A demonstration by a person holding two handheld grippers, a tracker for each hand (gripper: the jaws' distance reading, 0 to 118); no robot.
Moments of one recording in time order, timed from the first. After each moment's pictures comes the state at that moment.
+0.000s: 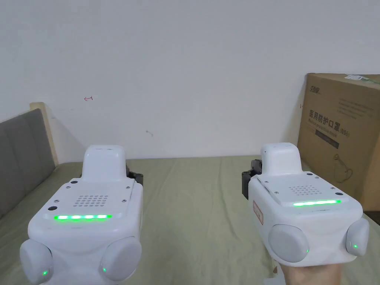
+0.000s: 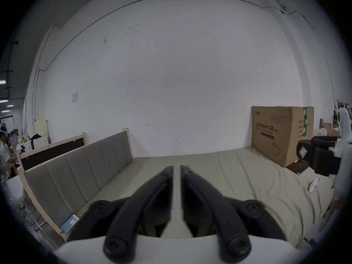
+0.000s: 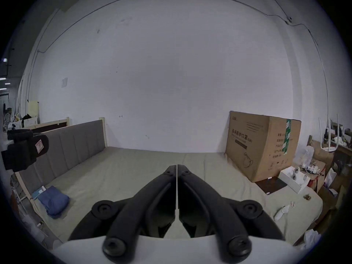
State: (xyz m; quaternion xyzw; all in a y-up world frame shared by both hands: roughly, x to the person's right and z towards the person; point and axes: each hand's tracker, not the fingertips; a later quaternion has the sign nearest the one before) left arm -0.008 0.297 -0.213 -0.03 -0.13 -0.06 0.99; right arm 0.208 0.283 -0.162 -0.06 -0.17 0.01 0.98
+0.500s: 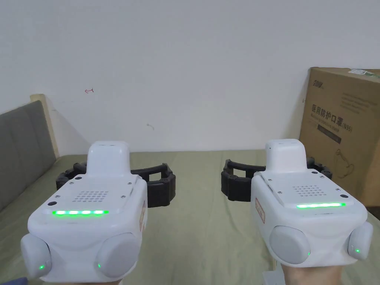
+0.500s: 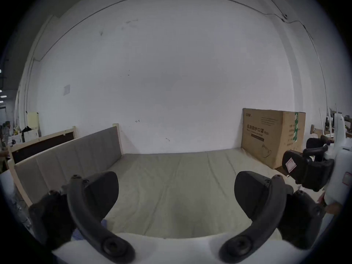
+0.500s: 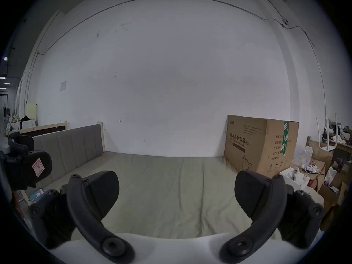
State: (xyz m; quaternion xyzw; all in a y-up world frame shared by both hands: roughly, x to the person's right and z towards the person) left arm -0.009 0.297 -0.204 -0.04 -0.17 -0.04 0.98; right arm 0.208 0.282 -0.159 -0.04 -0.17 0.00 0.98
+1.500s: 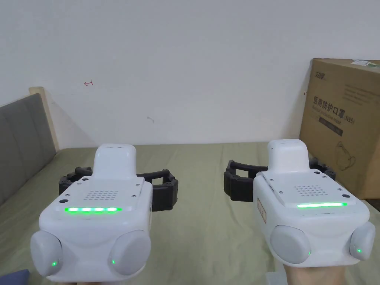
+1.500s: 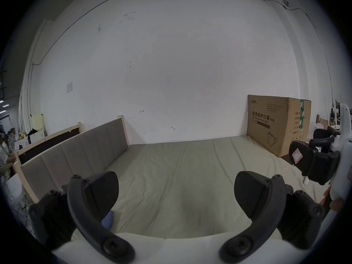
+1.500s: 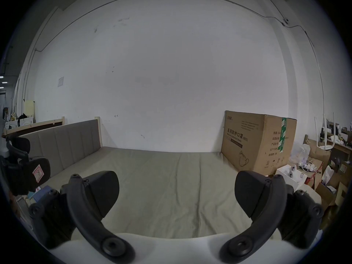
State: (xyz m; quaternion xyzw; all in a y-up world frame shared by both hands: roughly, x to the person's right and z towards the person) left arm 0.001 0.283 -0.213 -0.09 -0.14 -0.06 0.98; right arm 0.210 0.268 -0.162 -0.06 -0.18 0.01 0.98
